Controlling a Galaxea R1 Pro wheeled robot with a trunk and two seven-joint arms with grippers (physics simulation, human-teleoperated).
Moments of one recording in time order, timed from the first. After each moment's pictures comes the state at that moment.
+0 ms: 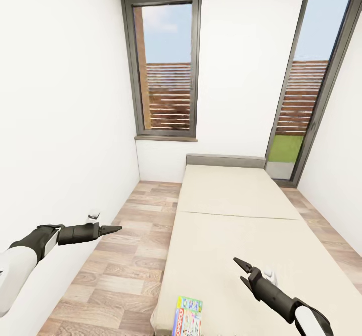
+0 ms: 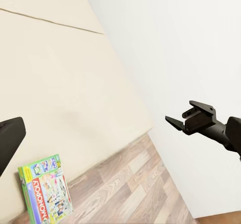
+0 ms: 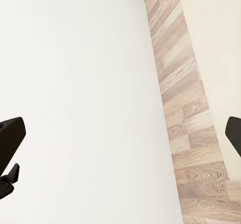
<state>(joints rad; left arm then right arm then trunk) -0.97 0.35 0.20 -0.17 -0.14 0.42 -1.45 -0.19 -0.13 -0.16 -1.02 -1.02 0.63 0.43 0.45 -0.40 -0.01</state>
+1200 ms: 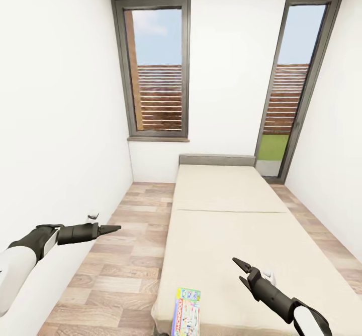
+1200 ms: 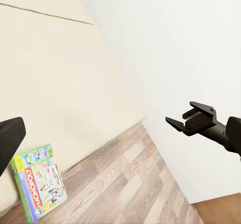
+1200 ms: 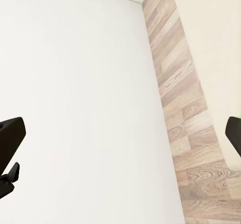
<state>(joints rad) -0.97 0.36 0.20 -0.17 -0.14 0.41 -1.45 -0.19 -0.12 -0.16 -1.02 -1.01 0.63 0.43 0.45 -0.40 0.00</state>
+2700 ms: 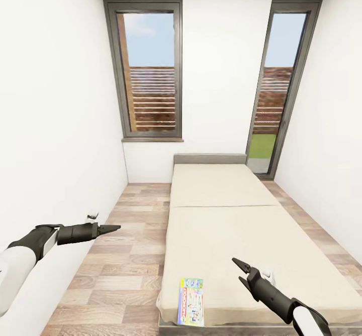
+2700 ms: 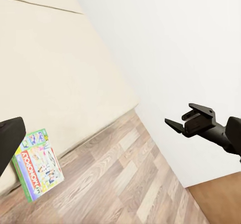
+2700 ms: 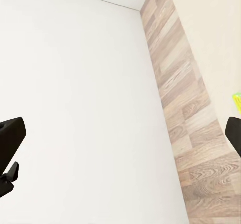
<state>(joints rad) -0.97 0.36 0.20 -0.17 -0.13 0.41 -1.45 -0.19 -0.12 -0.15 -1.01 -1.01 0.63 0.43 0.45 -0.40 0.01</state>
